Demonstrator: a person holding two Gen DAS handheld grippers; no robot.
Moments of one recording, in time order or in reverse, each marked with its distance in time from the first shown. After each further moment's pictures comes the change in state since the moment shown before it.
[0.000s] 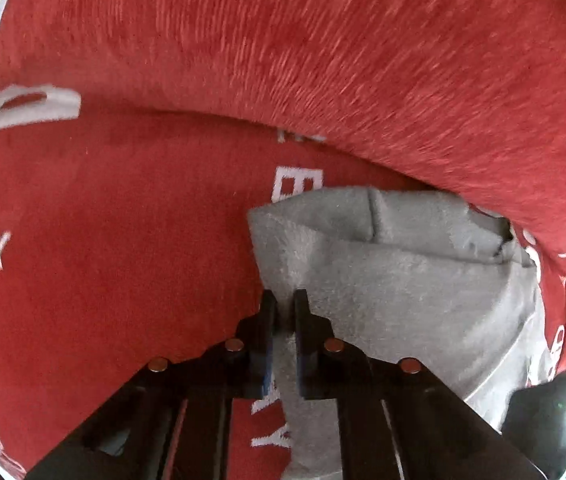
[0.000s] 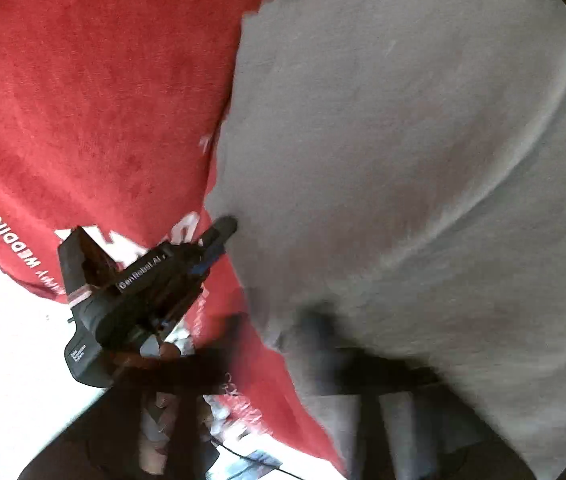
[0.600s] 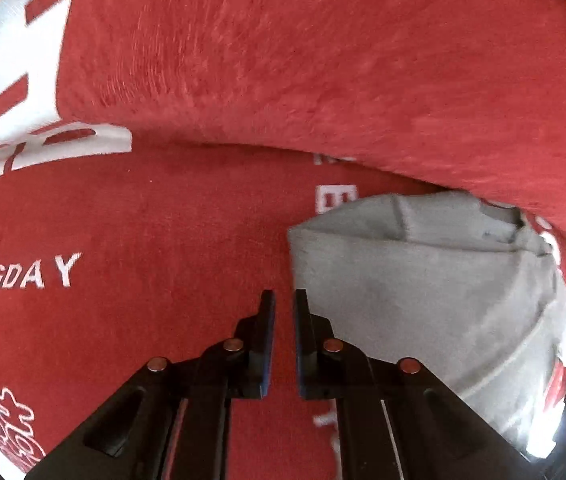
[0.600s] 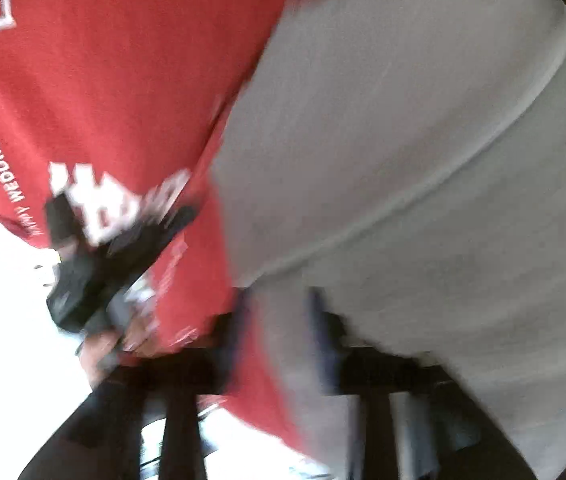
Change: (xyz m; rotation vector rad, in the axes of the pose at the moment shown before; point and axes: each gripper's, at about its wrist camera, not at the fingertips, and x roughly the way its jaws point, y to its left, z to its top) left arm -0.040 0.010 -0.017 0.080 -0.089 0.098; right arm -0.057 0.011 -0.027 -0.231 -0.066 -0.204
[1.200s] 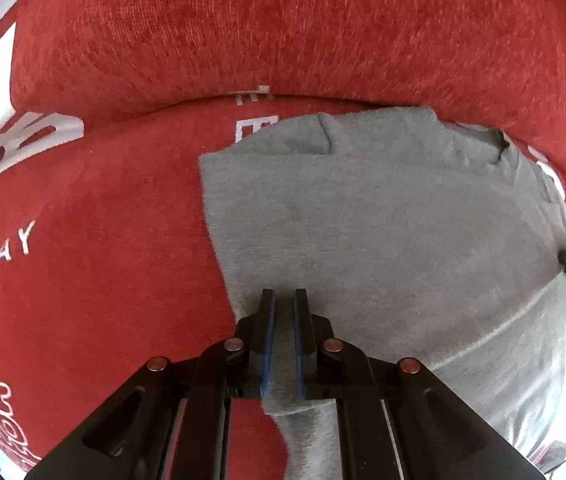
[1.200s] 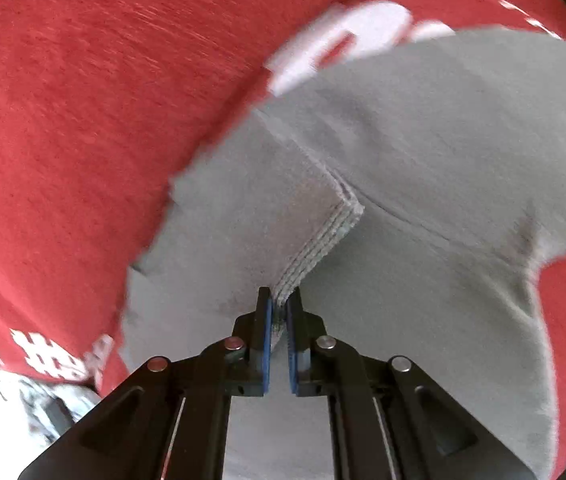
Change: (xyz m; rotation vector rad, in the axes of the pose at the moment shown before) left arm 0.030 -0.064 -0.052 0.150 0.027 0.065; right arm -0.121 -0.132 0.080 0.209 -0.259 -0.212
